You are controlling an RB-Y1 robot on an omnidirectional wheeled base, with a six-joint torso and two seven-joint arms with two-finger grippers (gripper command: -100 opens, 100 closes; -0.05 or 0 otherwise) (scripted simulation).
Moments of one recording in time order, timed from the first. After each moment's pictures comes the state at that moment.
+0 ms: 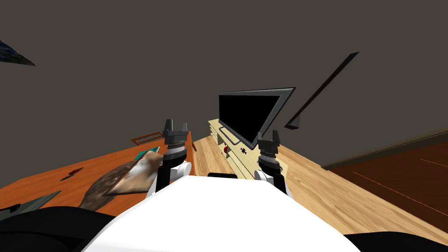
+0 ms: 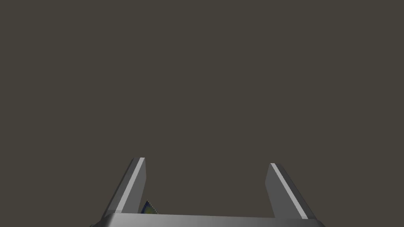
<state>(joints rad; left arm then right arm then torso) 0.51 -0.02 0.01 -2.40 0.04 -0.49 0.08 0.55 -0.05 0.05 -2.27 -0.05 -0.58 -0.09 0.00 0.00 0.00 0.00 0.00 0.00</state>
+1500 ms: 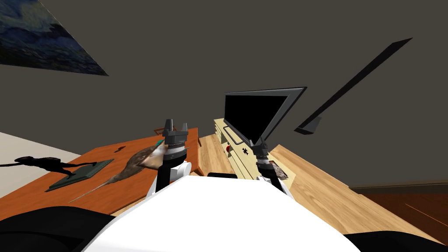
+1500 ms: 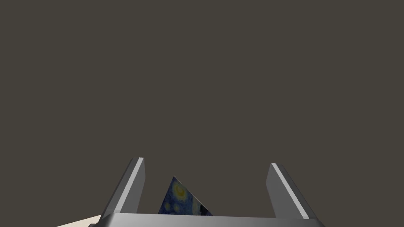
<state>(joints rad) 0.51 -0.02 0.01 -2.40 0.04 -0.49 0.08 0.57 -0.20 0.06 -2.11 -0.01 -0.50 -0.49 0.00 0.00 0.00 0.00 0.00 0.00</state>
